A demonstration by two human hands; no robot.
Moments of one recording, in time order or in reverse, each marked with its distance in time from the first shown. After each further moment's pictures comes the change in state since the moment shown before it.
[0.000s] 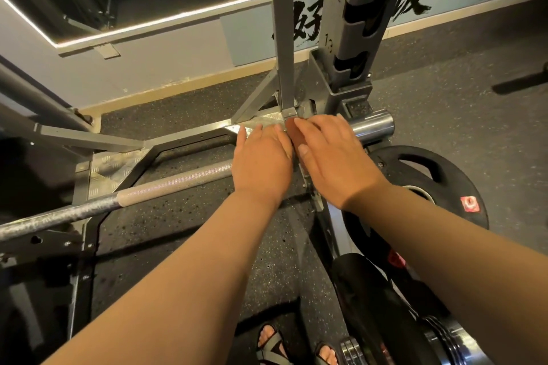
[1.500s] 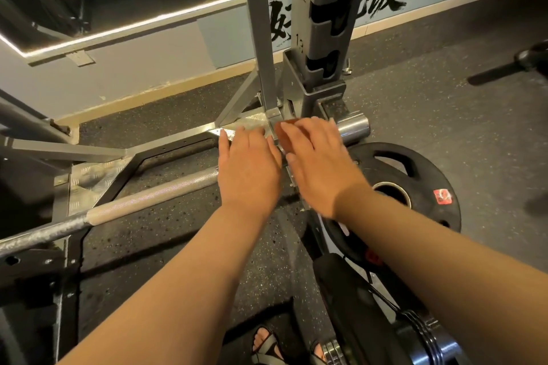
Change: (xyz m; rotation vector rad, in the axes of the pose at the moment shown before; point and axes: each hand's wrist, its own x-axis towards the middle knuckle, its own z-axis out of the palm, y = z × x) left_hand -0.012 0.014 0.009 0.070 0.067 0.065; right_hand -0.016 0.002 -0.011 0.021 -0.064 0.087
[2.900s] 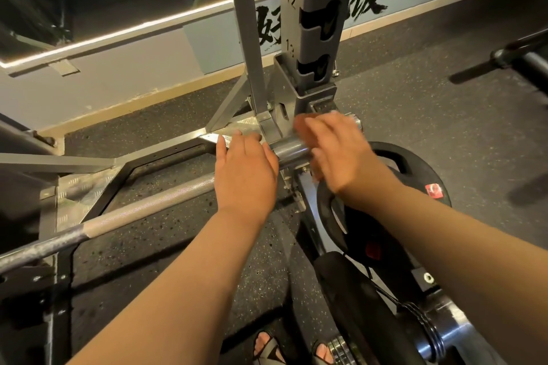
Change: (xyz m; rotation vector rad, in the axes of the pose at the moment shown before) left_hand -0.002 -0.005 0.001 0.015 -0.003 0.073; right_hand -0.011 0.045 -0.008 -0.001 0.141 -0.008
